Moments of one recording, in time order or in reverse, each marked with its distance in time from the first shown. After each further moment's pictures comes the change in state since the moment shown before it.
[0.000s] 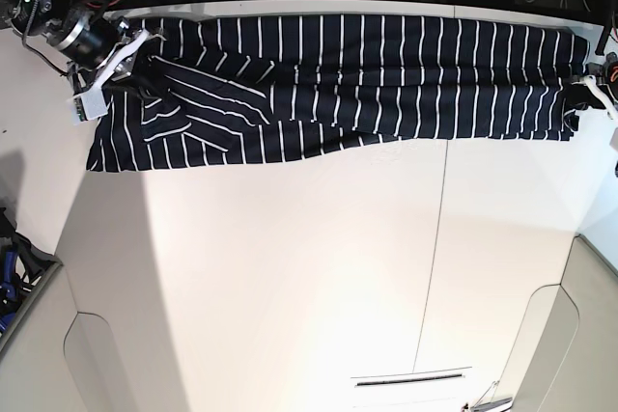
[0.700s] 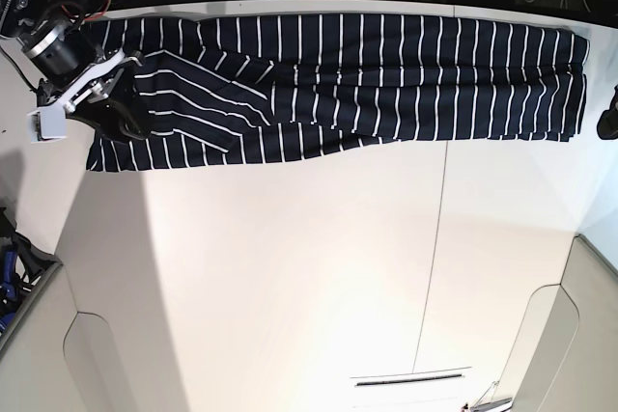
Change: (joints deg) left arm 0.3 0.3 -15.6 0.0 -14.1 0.0 3.7; right arm 0.7 -3.4 6.8 9.1 7.2 -0.4 1.2
